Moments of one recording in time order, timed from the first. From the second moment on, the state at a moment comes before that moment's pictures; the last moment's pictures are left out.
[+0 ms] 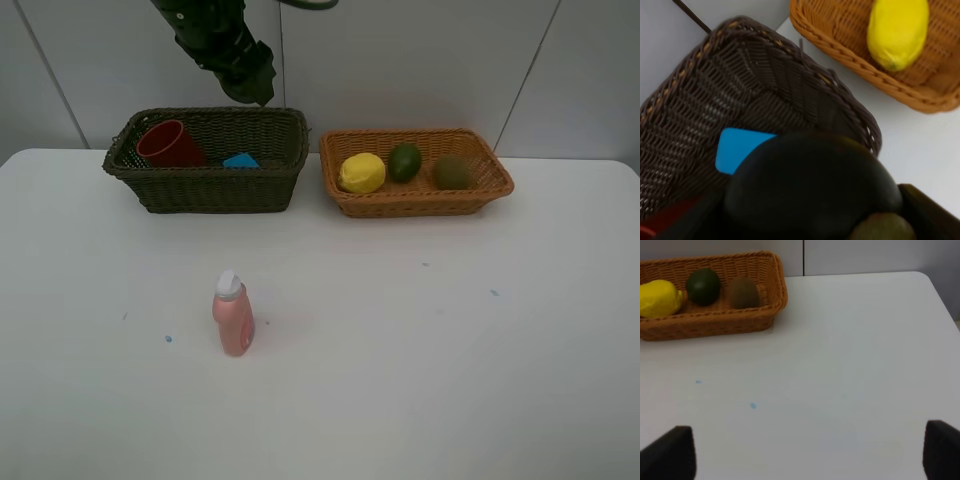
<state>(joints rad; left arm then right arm) -0.44 1.93 -1.70 -0.01 0.81 0.34 0.00 0.00 -0.53 -0.13 1.07 0.05</state>
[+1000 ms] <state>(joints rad) -0.35 2.31 -1.92 0.00 0.80 0.05 0.00 0.00 -0.53 -0.13 1.07 0.05</state>
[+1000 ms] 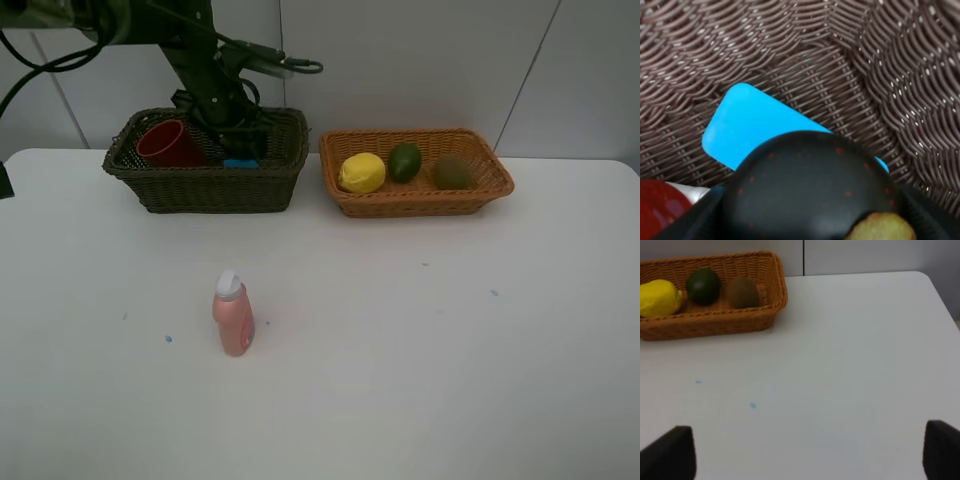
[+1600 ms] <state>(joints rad) -0.35 2.33 -1.92 0.00 0.79 0.04 0.00 0.00 -0.53 -0.13 1.07 0.06</state>
